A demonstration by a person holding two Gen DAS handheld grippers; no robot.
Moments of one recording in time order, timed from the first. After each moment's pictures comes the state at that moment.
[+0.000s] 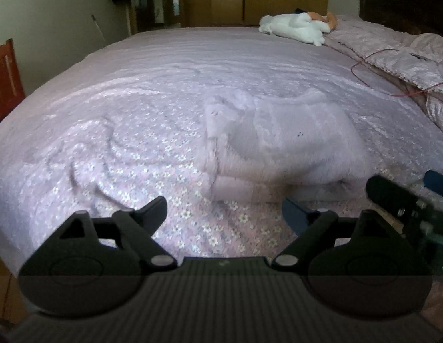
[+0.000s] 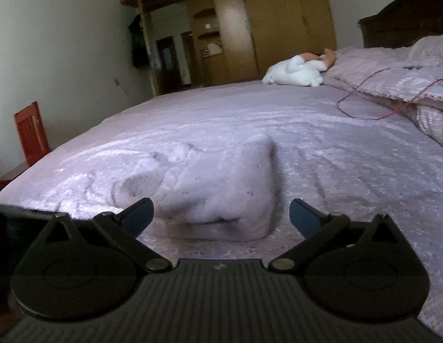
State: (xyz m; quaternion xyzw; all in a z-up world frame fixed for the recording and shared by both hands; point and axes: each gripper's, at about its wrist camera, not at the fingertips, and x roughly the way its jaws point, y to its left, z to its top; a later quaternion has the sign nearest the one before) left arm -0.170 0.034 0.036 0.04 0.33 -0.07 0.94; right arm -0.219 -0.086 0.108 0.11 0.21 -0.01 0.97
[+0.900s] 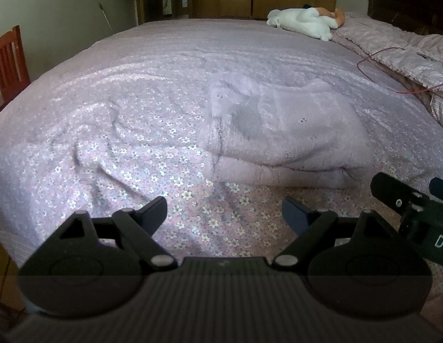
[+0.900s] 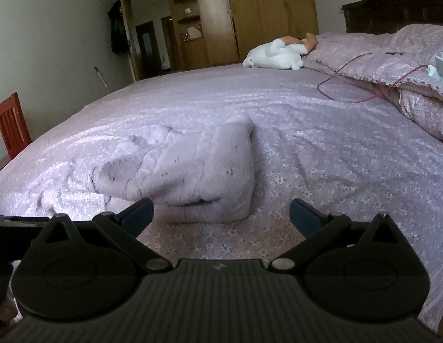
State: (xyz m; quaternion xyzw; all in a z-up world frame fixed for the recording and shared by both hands) left arm -0.178 0.035 0.030 0.03 0.34 -0.06 0.94; right arm -0.215 -0.090 0.099 0.11 0.25 -0.05 0.96
